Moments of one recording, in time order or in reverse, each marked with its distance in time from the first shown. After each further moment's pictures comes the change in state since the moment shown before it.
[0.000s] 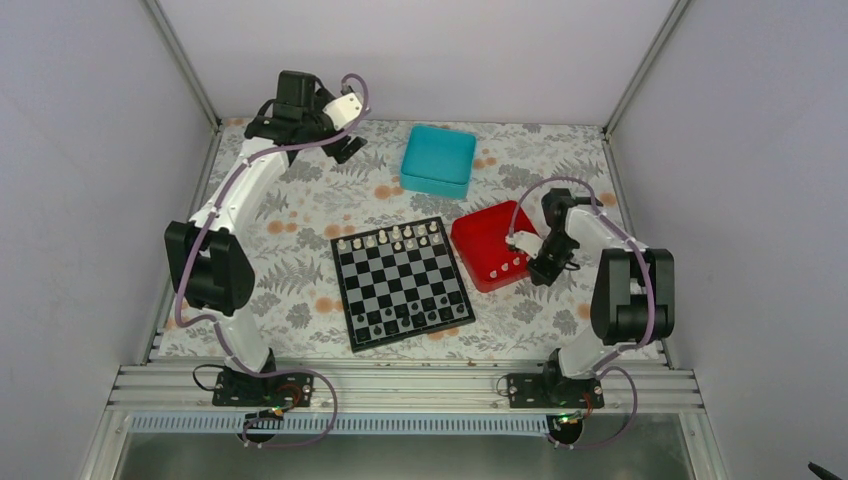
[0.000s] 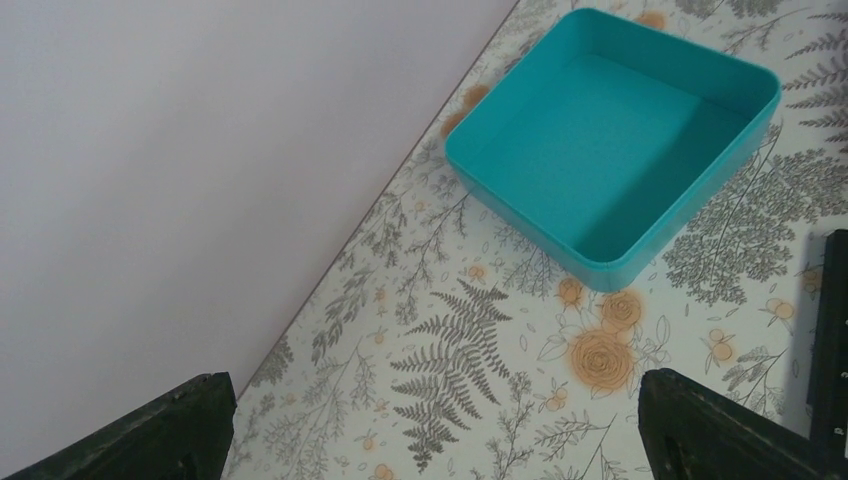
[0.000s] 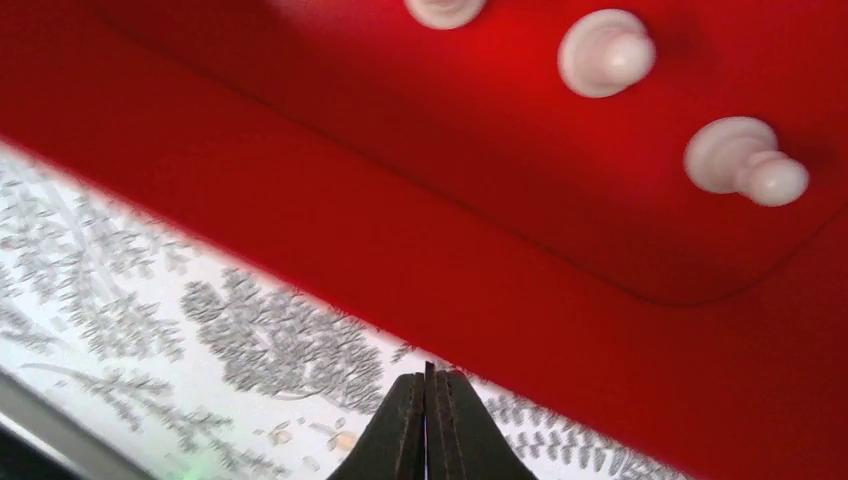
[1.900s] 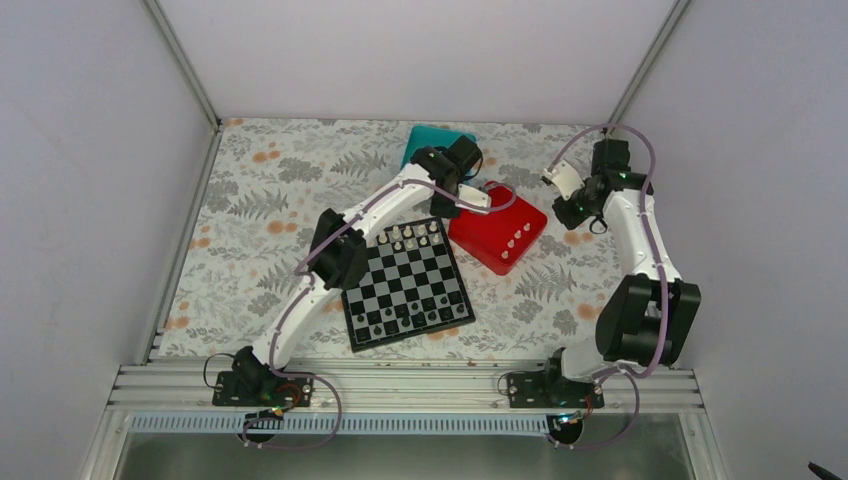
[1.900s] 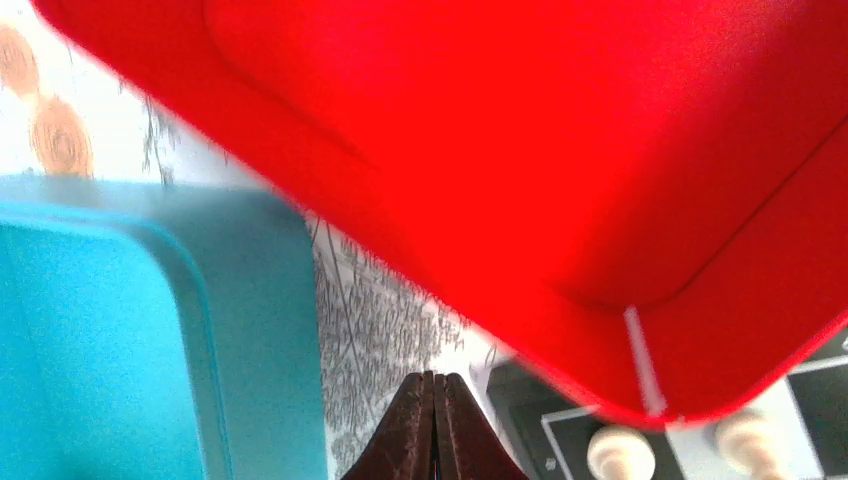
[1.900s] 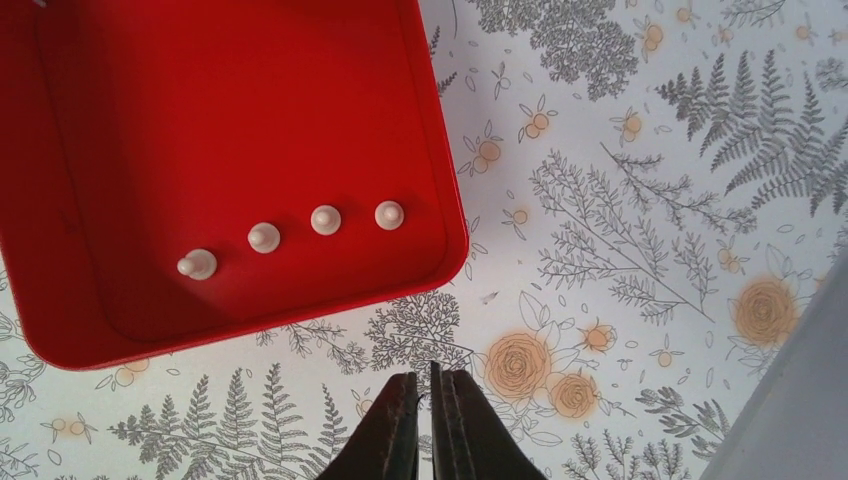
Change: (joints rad) left arm -0.543 0.782 0.832 -0.590 -0.327 0.297; right arm -0.169 -0.090 0.275 0.182 -0.111 0.064
